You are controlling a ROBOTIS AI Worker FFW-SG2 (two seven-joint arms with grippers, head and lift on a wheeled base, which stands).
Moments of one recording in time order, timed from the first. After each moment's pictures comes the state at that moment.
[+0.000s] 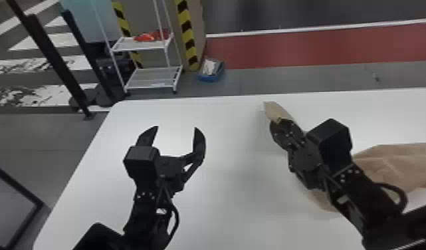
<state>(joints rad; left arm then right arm) 0.36 0.30 -0.18 -2.10 0.11 0.13 0.35 0.11 -0.18 0.40 -2.06 0.18 0.43 0.19</state>
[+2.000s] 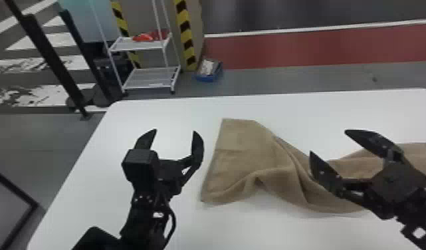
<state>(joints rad) 0.37 0.30 -0.19 -2.09 0.11 0.13 0.34 0.37 -0.20 0.00 -2.10 -0.11 0.15 0.51</state>
